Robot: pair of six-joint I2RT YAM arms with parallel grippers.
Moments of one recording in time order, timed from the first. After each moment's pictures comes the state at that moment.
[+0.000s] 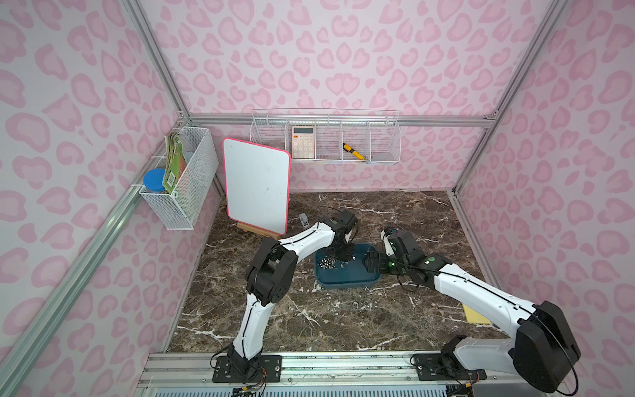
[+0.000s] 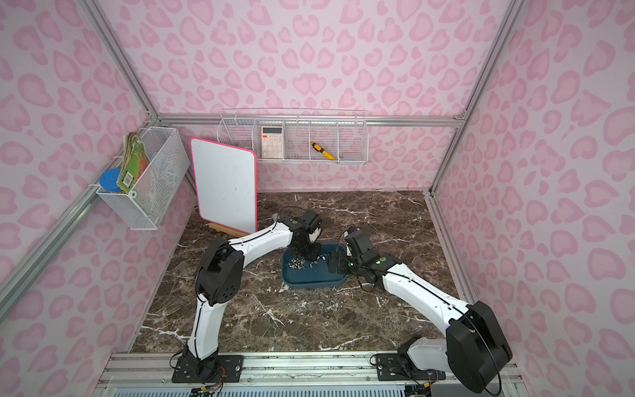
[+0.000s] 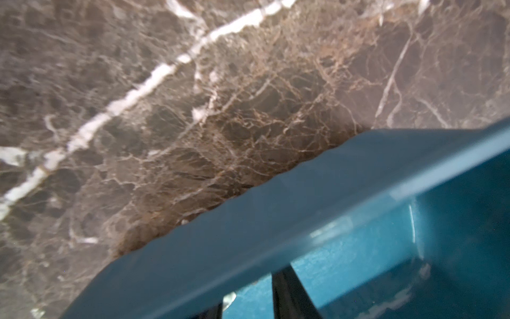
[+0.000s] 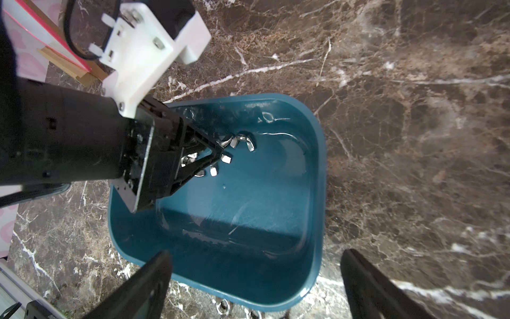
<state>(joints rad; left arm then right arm) -0.66 2.16 1.69 -0.82 0.10 -0.31 0.63 1.30 0.85 -0.40 -0.06 0.55</state>
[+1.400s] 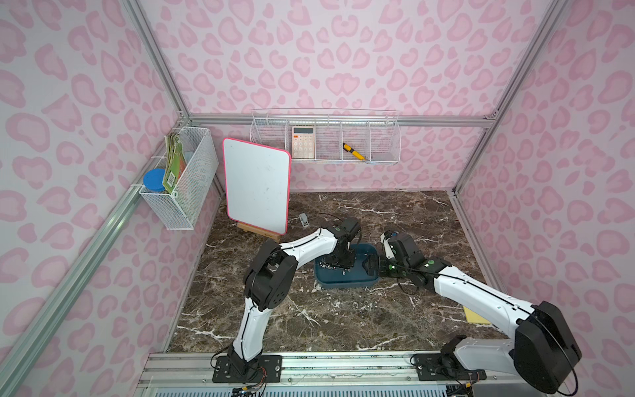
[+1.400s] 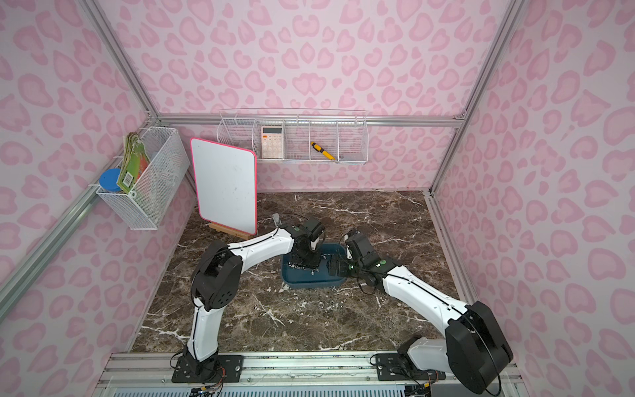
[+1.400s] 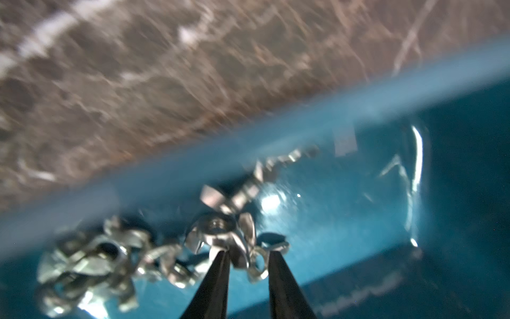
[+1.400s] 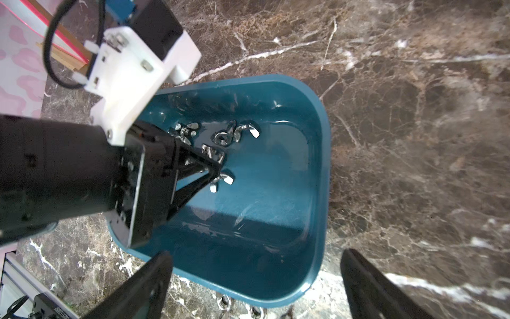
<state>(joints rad) -0.70 2.08 1.58 -0.81 0.09 -0.47 0.63 1.29 0.81 -0.36 -0.08 0.57</state>
